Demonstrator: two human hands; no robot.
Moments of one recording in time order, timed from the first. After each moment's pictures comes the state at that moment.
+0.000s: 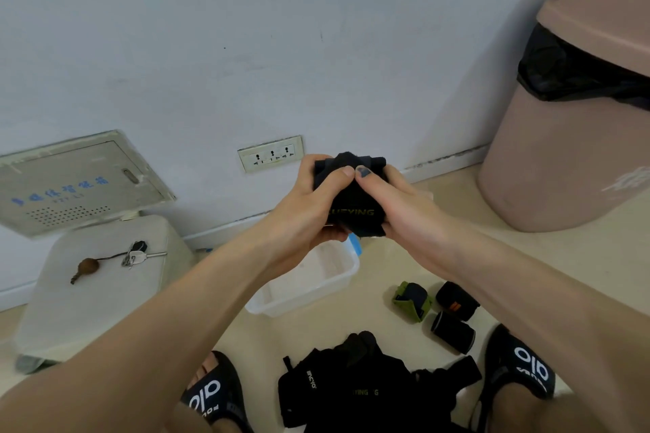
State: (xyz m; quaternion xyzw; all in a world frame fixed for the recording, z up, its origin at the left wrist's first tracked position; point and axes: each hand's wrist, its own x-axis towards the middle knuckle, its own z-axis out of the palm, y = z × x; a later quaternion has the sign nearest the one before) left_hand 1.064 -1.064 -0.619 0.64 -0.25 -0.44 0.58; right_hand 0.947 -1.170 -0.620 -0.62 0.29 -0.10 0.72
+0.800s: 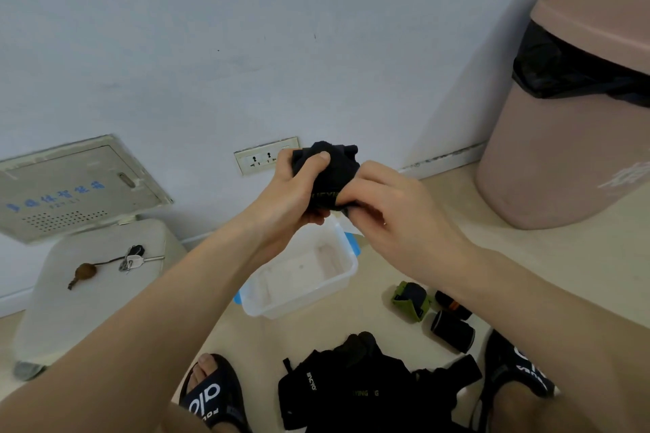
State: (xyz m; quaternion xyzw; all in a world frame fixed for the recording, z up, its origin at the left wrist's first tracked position) left_hand 1.084 -1.073 -0.621 0.68 -0.22 -0.38 0.59; right_hand 0.938 -1.173 -0.634 -0.92 0.09 -0.27 0.25
